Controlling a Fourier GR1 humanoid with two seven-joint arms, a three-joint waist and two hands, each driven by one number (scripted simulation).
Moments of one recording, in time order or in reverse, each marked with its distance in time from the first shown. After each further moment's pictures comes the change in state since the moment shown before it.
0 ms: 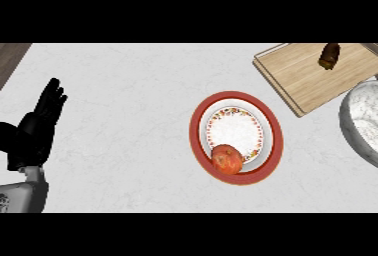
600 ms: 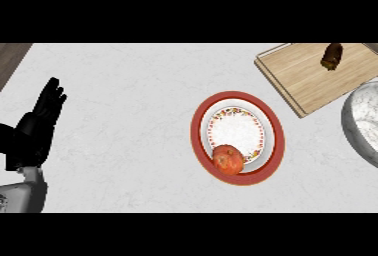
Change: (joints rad) left arm 0.001 -0.004 0.009 -0.008 0.001 -0.020 -0.004; right arm -0.021 -0.128 -0.080 0.519 -0.018 -0.076 -0.165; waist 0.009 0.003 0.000
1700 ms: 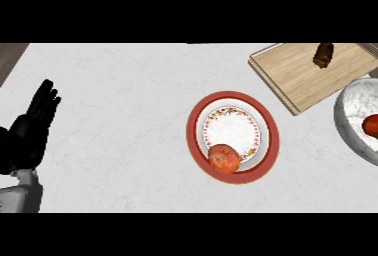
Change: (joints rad) left arm 0.018 0.000 0.024 -0.021 -0.007 0.001 0.023; right arm 0.084 -0.120 -0.520 0.170 -0.653 0.175 -0.357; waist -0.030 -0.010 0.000
